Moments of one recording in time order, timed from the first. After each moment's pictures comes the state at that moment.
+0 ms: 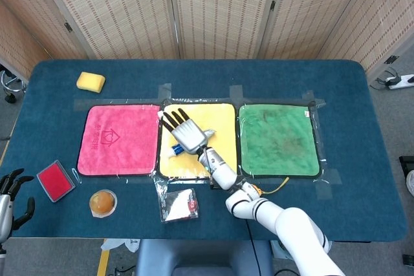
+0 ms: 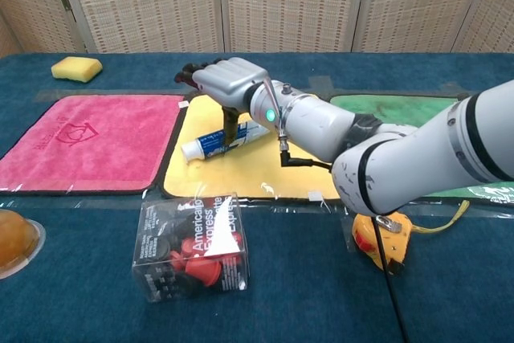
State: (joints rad) left arm -0.01 -1.14 -0.06 -1.66 1.42 1.55 0.04; right arm 1.24 -2.14 0.29 -0.54 -1.31 0.75 -0.13
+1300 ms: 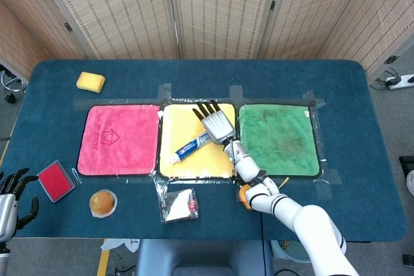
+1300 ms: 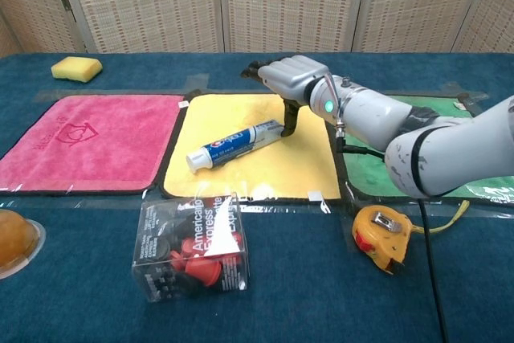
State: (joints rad) left arm -0.01 -1.14 -0.06 -1.68 1.43 1.54 0.06; right arm 1.13 -2.07 0.28 -0.52 -1.25 0.71 -0.17
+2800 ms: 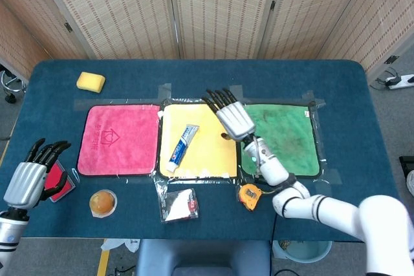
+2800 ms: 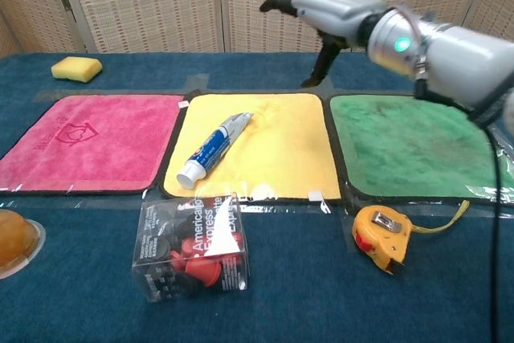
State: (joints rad) left arm -0.25 -1.12 -0.11 -1.55 1.62 1.39 -0.16; right arm 0.92 -1.58 0.27 -1.27 -1.21 0.94 -0.30
